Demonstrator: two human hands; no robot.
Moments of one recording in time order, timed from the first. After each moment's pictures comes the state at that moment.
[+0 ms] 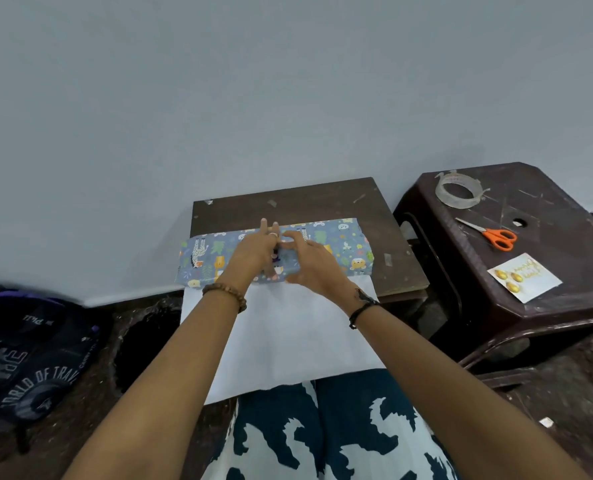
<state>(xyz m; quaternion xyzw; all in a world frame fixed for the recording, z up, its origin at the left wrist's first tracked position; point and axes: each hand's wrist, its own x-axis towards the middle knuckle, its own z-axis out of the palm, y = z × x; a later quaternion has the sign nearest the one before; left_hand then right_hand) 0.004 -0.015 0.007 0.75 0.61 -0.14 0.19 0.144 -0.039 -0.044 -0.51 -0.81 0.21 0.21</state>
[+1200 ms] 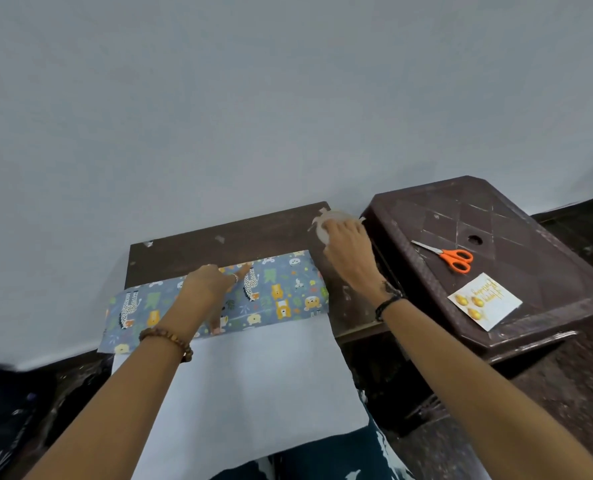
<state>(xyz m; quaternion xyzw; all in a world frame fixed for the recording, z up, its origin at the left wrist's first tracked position) 0.036 0.005 0.023 0.75 0.57 -0.33 0.05 0.277 0.036 -0.036 -0.65 -0.73 -0.06 0.18</state>
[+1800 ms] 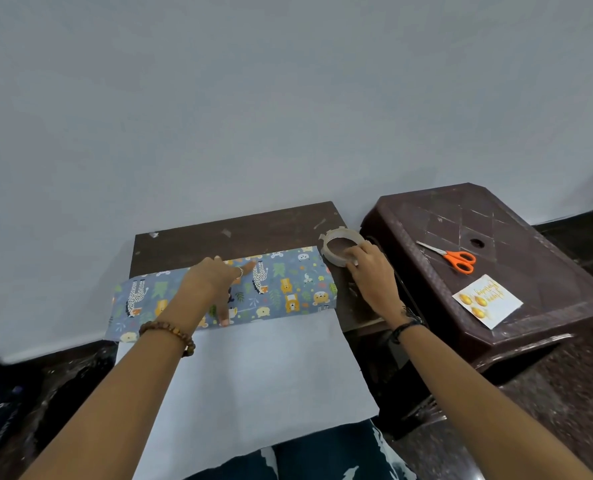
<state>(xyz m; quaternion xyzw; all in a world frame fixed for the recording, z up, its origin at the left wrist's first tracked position) 0.021 0.009 0.015 0.77 0.56 -0.30 0.07 0.297 0.000 -0.070 -0.67 -0.70 -0.02 0.25</state>
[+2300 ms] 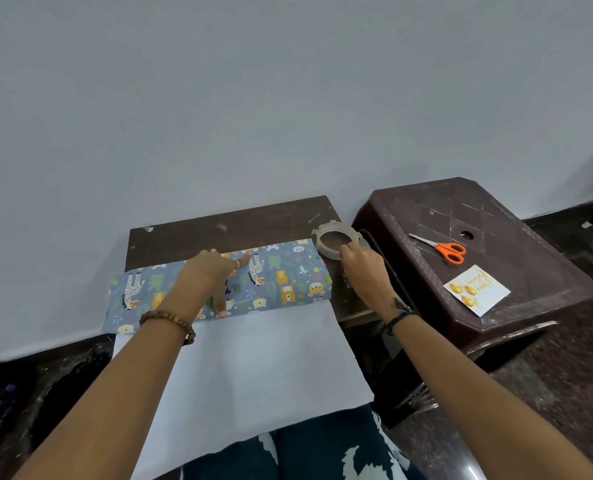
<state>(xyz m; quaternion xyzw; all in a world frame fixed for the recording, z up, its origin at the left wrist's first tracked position) 0.018 0.010 0.010 0.77 0.56 -0.29 0.08 0.282 -0.018 -0.044 -0.64 -0.75 -0.09 0.10</state>
